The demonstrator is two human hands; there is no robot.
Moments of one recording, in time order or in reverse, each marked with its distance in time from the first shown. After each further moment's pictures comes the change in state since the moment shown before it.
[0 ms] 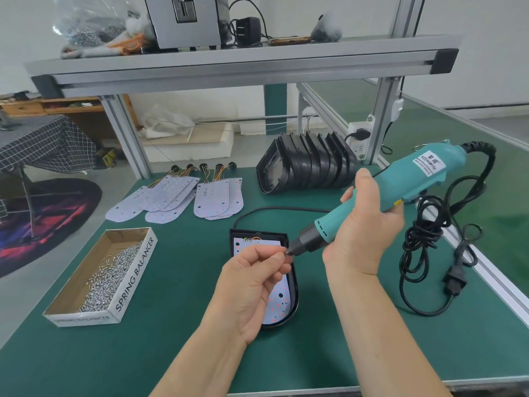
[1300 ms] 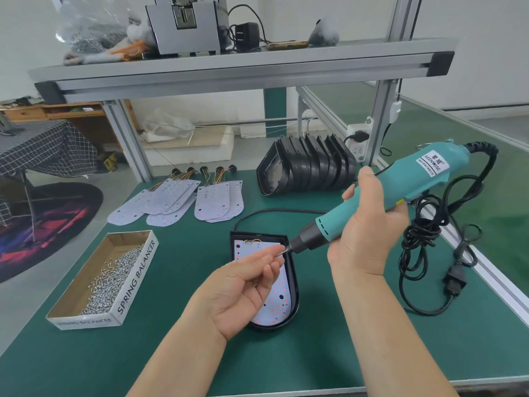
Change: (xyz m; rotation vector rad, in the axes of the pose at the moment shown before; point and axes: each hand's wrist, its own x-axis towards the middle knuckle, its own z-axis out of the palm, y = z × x) left_hand 0.005 0.020 -0.016 -0.281 -0.095 -0.337; right_hand 0.002 -0.006 -0.001 0.051 -0.030 0.006
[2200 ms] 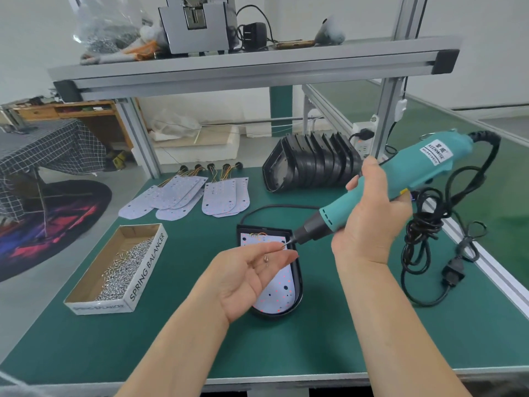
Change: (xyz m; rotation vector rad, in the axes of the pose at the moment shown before) left_hand -0.007 0.004 0.006 0.092 0.036 0.063; right_hand -0.004 -0.008 0.003 -0.007 -0.006 0.018
